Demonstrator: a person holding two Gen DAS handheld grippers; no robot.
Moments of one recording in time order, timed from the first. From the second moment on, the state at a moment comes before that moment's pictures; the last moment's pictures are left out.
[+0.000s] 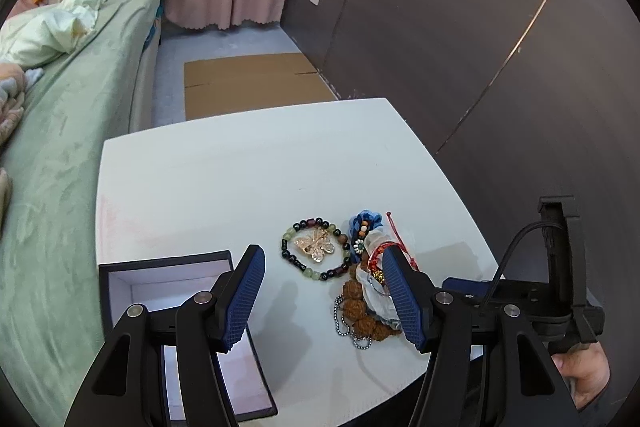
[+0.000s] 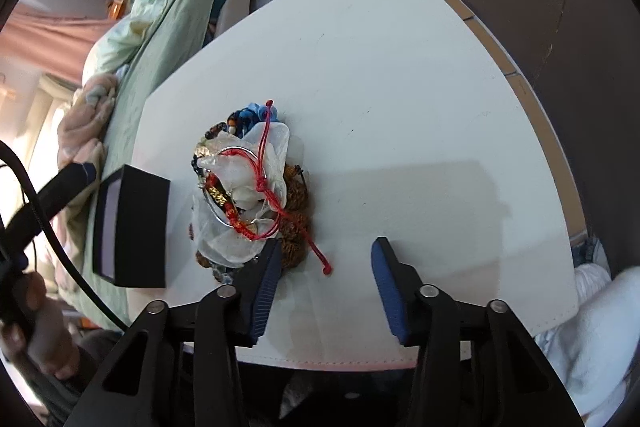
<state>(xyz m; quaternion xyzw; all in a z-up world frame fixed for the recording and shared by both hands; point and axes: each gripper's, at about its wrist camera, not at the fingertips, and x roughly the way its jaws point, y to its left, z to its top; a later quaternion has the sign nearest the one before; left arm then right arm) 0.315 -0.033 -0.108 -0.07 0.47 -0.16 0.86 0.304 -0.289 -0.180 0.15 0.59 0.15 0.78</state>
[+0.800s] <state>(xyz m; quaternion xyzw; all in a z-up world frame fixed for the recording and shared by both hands) 0.315 -0.042 -0.114 -0.05 0.49 -0.17 0.85 0.303 -0.270 -0.184 0.11 0.60 0.19 0.77</state>
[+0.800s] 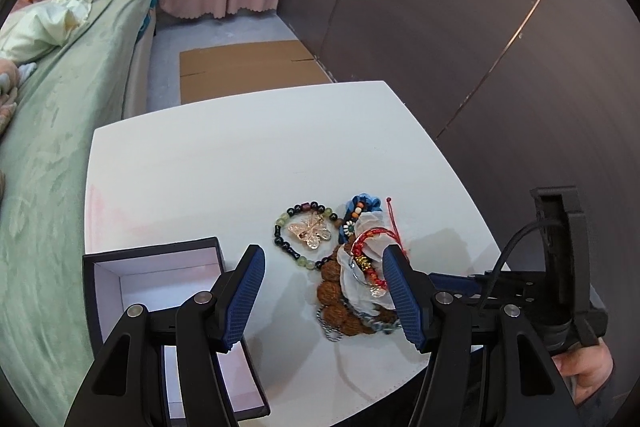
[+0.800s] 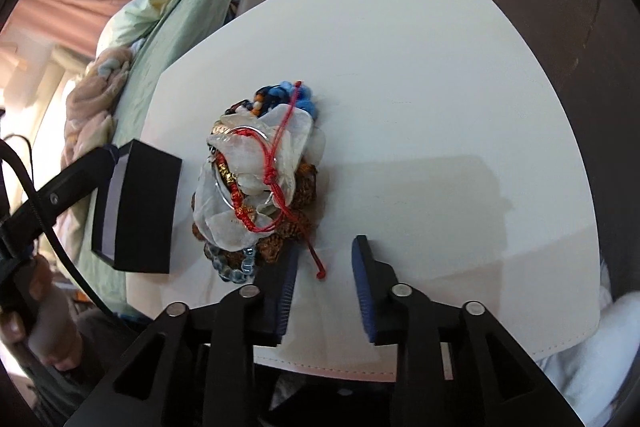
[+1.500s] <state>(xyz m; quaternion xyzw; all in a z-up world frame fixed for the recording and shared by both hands) 0.326 -0.069 -0.114 0.00 0.51 -0.18 0.84 0.283 -0.295 -0.142 0.21 0.51 0.24 0.80</state>
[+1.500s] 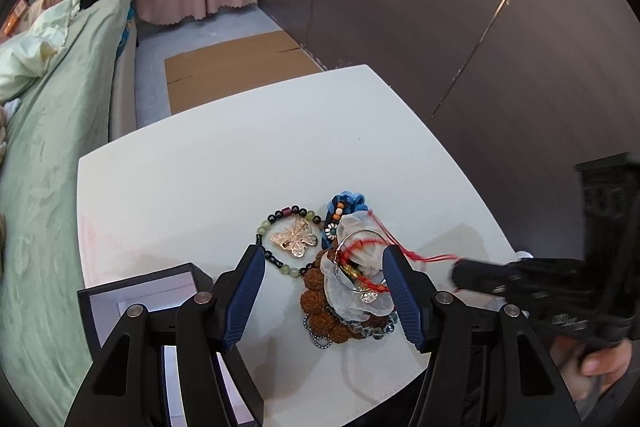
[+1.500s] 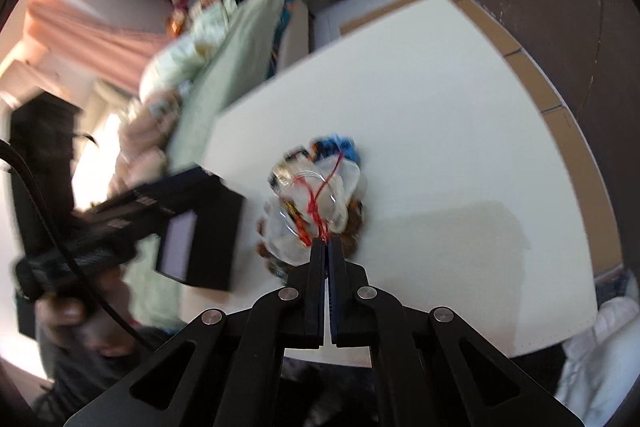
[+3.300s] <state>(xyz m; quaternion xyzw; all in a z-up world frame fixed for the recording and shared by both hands) 0.332 -0.047 -0.068 -0.07 0.42 -0.28 0.86 0.276 -0.296 -0.101 0.31 0.39 0.21 0.84</state>
